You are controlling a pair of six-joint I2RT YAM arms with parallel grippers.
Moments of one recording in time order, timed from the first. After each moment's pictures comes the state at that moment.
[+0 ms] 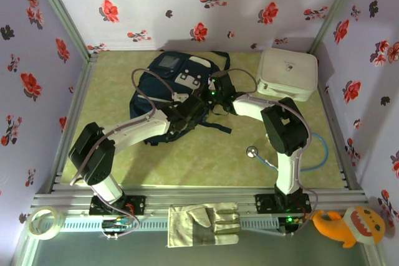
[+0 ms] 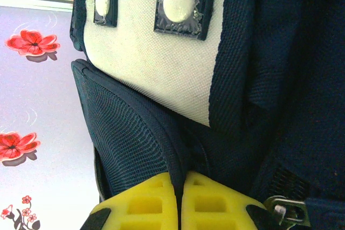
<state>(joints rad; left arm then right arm) -0.88 1.67 1.22 -0.72 -0.45 -0.78 0.56 1.98 1.24 0.15 -0.47 1.11</state>
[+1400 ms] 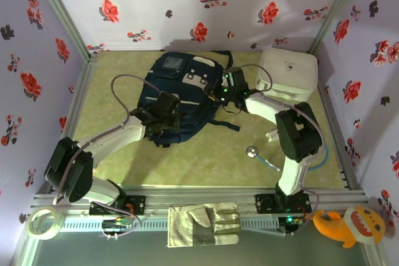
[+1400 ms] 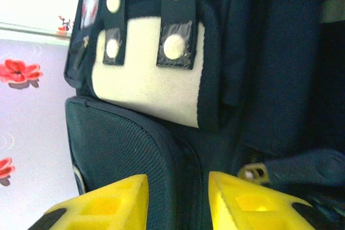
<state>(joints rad) -0.71 1.44 0.97 -0.48 -0.14 -0.43 0.46 1.81 1.16 0.02 -0.38 0.99</state>
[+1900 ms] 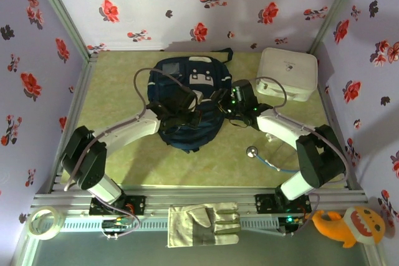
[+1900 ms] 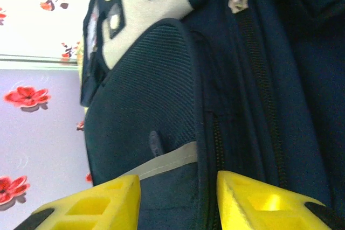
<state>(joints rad) -0.81 1.60 1.15 -0.44 0.02 -0.36 0.53 1.54 0.91 0.01 -0.22 1.15</state>
